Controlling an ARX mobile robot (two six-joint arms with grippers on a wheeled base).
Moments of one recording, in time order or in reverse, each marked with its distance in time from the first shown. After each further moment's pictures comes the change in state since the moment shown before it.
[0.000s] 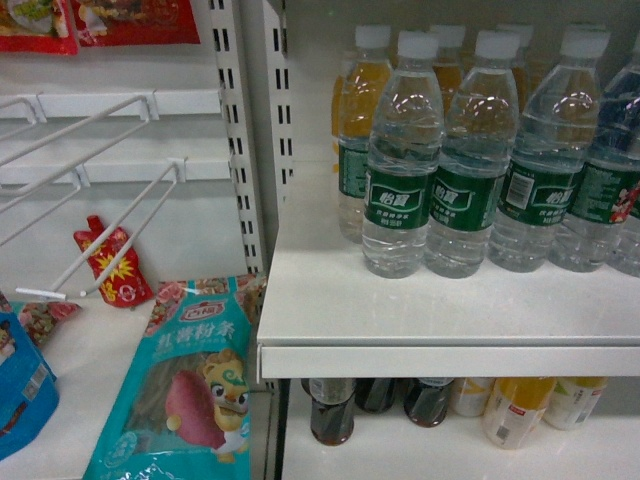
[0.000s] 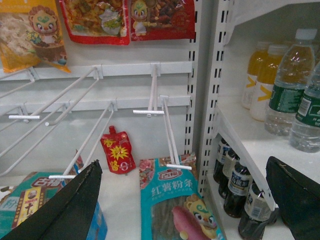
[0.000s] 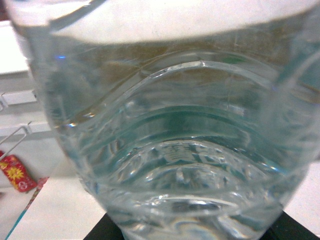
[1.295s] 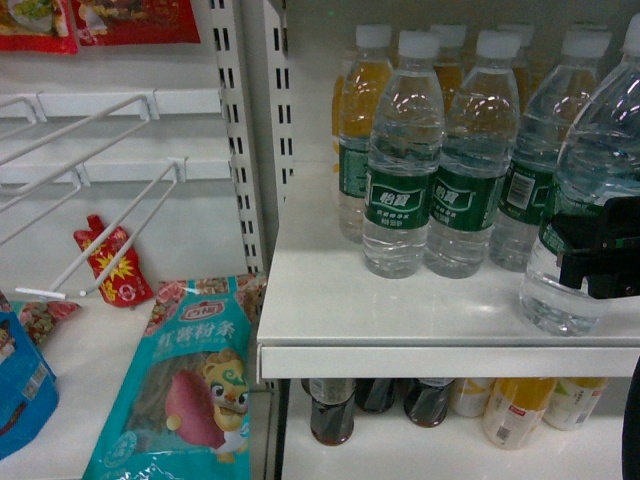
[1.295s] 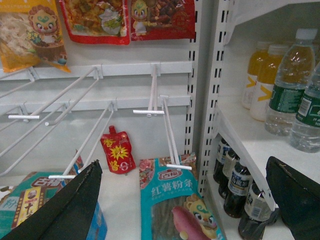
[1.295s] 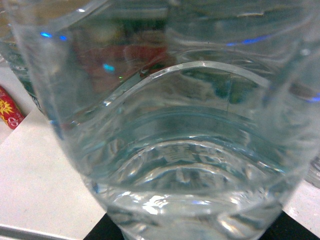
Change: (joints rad) left arm 0.000 0.000 0.000 0.000 0.000 0.000; right arm 0.102 0.829 0.247 0.359 -0.052 -0.085
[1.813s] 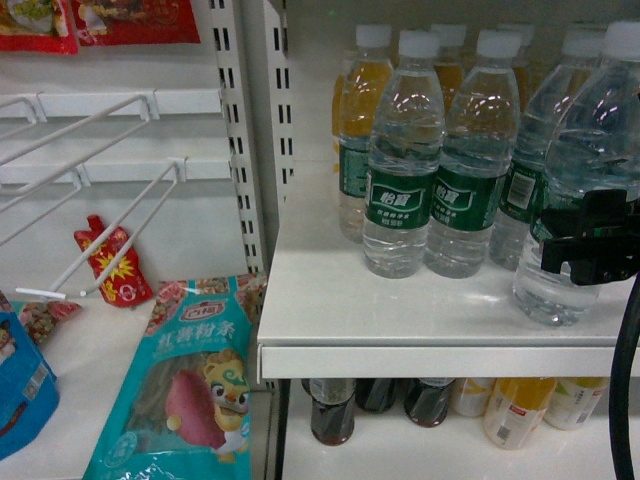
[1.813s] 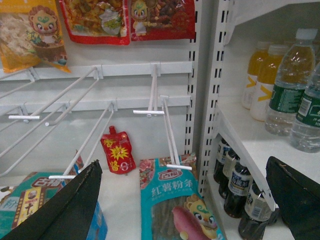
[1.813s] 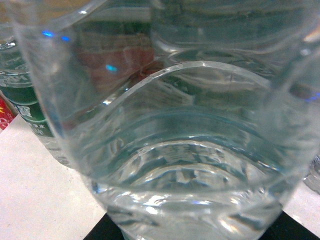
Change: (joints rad) left arm 0.000 0.000 0.000 0.000 0.000 0.000; right arm -0.002 0.056 0.065 -0.024 0.014 0.000
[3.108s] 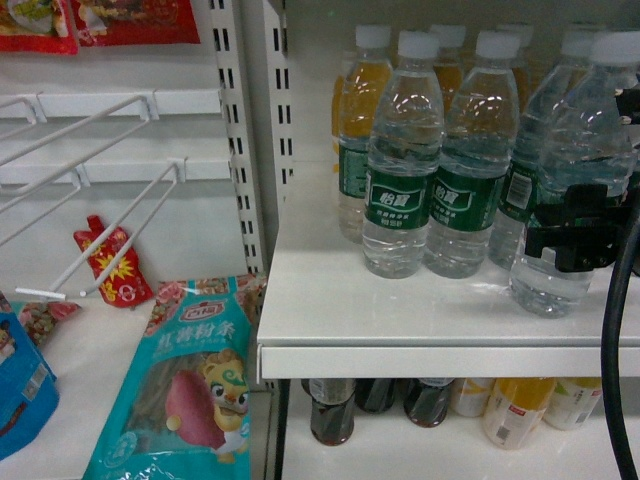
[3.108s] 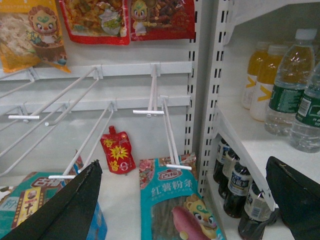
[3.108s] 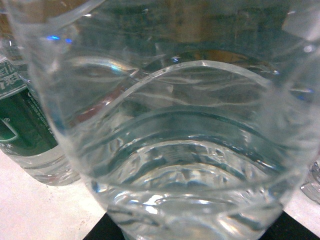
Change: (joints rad) left arm 0.000 0.000 0.000 0.000 0.000 0.000; right arm 0.001 0.077 0.078 -0.023 0.041 0.016
